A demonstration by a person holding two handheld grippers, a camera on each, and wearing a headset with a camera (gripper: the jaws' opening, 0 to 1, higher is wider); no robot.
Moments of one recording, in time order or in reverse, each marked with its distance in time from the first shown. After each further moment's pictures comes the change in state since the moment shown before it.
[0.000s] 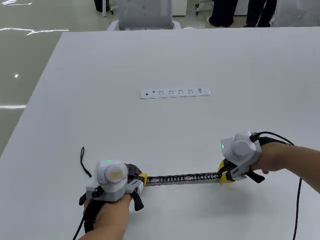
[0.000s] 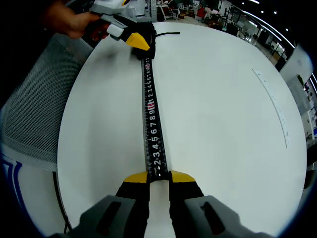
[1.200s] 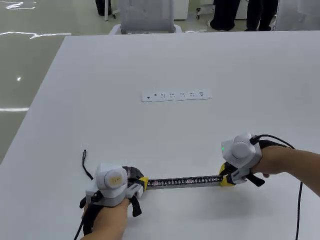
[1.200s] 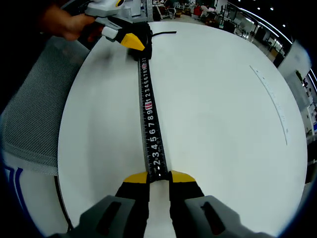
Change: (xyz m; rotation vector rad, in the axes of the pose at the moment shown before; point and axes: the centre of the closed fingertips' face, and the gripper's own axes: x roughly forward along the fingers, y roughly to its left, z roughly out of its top) left arm 0.000 0.000 0.000 0.019 -0.016 -0.030; right arm 0.000 0.000 0.003 0.028 0.007 -0.004
